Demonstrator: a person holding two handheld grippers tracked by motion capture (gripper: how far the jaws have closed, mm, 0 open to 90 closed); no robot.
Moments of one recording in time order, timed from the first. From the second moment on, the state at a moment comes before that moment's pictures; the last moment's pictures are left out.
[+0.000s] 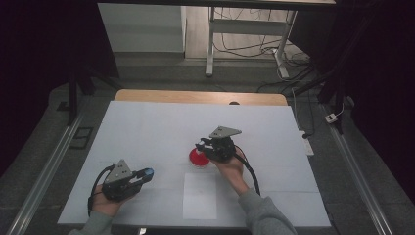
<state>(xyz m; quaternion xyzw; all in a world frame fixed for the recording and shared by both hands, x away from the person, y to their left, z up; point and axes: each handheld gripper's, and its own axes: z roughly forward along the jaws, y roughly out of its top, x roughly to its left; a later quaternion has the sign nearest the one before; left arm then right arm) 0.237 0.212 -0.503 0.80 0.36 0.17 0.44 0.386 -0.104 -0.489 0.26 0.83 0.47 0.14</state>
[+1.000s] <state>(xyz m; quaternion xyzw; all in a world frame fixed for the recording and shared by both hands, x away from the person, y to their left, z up) 0.237 0.213 -0.503 0.81 0.36 0.17 0.44 0.390 -0.097 -0.500 0.26 0.84 0.45 0.15</state>
